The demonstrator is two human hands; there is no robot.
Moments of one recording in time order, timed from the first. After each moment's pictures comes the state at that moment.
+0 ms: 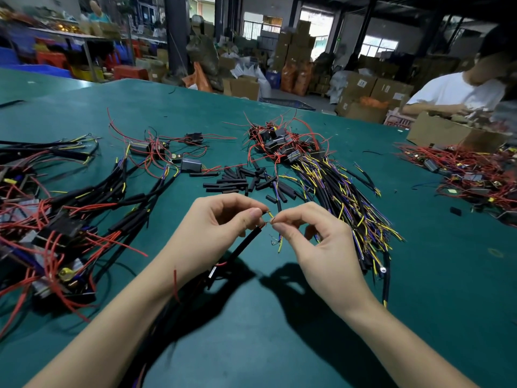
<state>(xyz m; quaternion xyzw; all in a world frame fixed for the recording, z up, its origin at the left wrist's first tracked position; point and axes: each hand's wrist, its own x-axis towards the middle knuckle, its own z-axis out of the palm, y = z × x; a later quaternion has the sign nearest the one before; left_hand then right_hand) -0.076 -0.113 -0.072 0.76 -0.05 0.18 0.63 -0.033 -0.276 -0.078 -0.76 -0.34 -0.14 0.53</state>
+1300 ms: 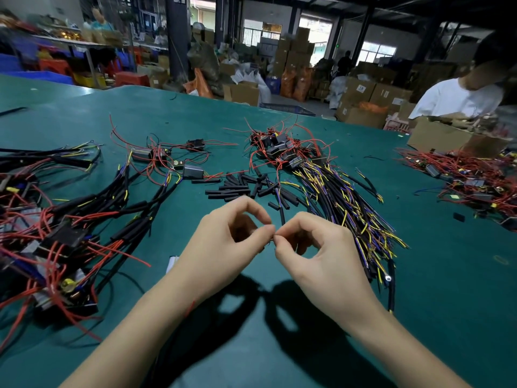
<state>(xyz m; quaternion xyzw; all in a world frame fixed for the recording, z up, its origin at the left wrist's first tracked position) -0.080 -0.122 -0.070 0.81 -0.04 0.21 0.55 -0.042 -0.271 -0.068 -0.79 -0.34 -0.13 0.49</state>
